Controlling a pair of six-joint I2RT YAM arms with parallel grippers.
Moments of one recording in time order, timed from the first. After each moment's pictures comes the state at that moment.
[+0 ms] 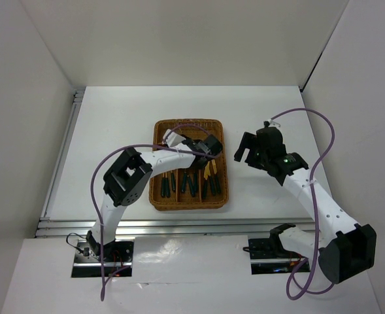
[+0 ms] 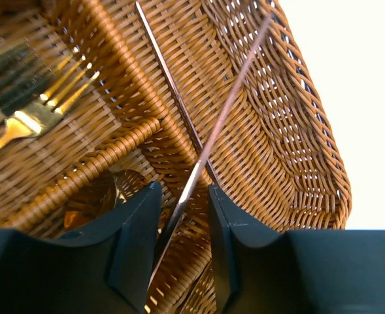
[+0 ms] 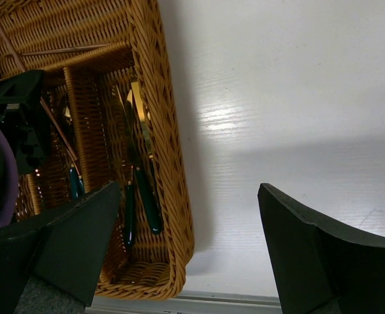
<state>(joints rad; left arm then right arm) -0.84 2.13 1.61 -0.69 -0.96 -1.89 0.33 1.07 0.89 -0.57 0.13 0.60</state>
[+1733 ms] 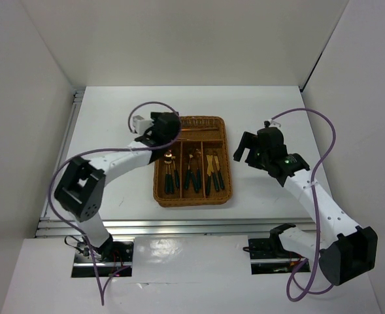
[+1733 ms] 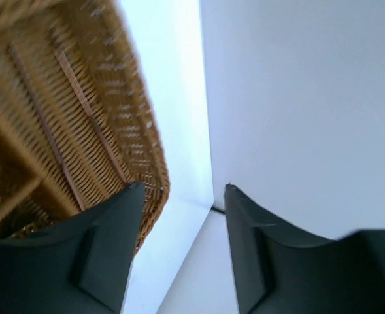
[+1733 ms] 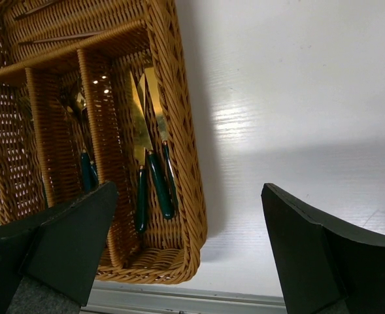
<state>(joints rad) -0.63 1.76 1.20 0.01 -0.66 -1.85 0.33 1.07 0.89 -0.57 0.12 0.60</state>
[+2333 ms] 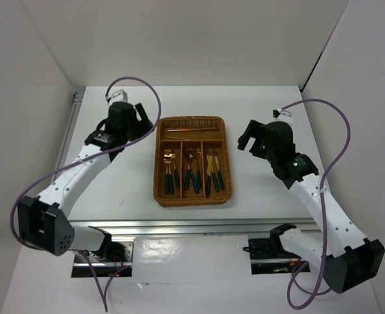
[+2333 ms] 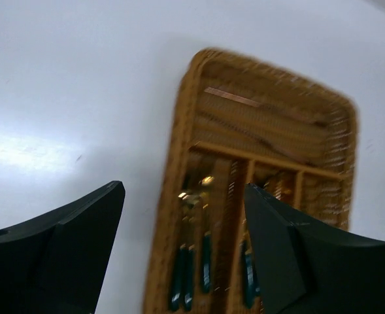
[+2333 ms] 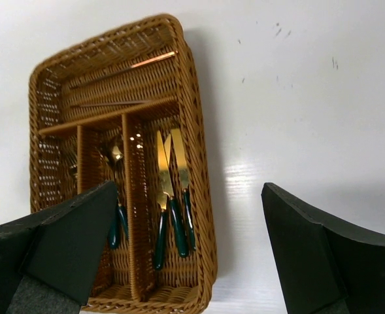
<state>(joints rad) -0.34 1.38 1.23 -0.39 -0.24 -0.66 0.33 1.00 0.96 -0.49 0.20 0.55</state>
